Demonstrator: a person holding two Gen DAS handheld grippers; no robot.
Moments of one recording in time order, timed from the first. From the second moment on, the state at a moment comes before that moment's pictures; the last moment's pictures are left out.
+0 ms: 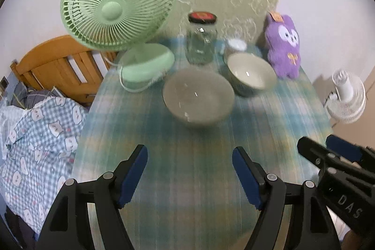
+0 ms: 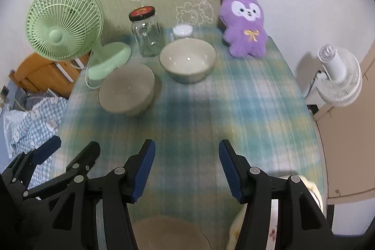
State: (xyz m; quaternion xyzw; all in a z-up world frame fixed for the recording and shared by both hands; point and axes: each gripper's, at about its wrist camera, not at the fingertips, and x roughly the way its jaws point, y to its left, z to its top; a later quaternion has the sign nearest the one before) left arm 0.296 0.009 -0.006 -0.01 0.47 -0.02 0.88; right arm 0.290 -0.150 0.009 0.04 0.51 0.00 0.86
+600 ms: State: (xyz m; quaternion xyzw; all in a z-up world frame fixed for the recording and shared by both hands) left arm 0.405 0.043 -0.059 0.01 0.49 -0.01 0.87; right arm 0.414 -0.102 -0.052 0.06 0.52 0.00 0.85
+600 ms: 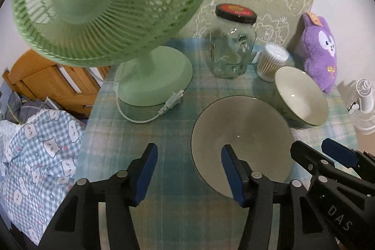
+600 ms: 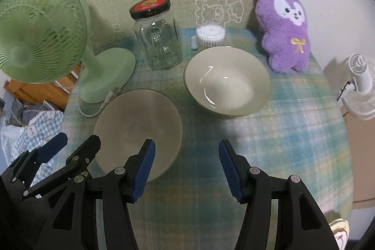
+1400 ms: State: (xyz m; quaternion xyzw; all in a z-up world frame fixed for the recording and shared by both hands) left arm 0.422 0.038 -0.091 0.02 0.51 -0.04 0.86; right arm 0.442 -0.091 -0.092 0.06 0.54 0.01 0.84
